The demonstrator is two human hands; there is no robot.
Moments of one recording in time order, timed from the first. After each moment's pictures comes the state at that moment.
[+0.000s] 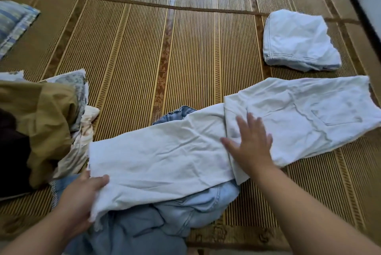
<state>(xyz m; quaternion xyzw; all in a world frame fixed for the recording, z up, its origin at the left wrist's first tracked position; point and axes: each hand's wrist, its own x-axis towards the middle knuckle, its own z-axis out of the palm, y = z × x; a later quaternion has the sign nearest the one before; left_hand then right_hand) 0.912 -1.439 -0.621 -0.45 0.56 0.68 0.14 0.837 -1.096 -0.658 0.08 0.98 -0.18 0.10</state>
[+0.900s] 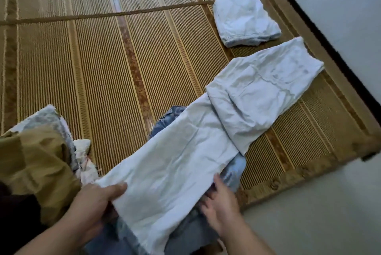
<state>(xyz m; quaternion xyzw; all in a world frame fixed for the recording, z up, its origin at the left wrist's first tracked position) 0.854 -1.502 -0.618 -0.35 0.59 0.63 0.36 0.953 -1.275 -0.642 0.58 0.30 -0.76 0.05</state>
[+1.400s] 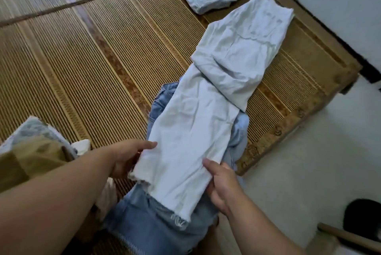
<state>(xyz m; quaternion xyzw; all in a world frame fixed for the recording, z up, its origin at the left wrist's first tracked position) 0.771 -1.484 -0.656 -0.16 0.64 0.35 0.66 0.972 -1.355 -0.661 0.58 0.22 -0.78 -0.09</state>
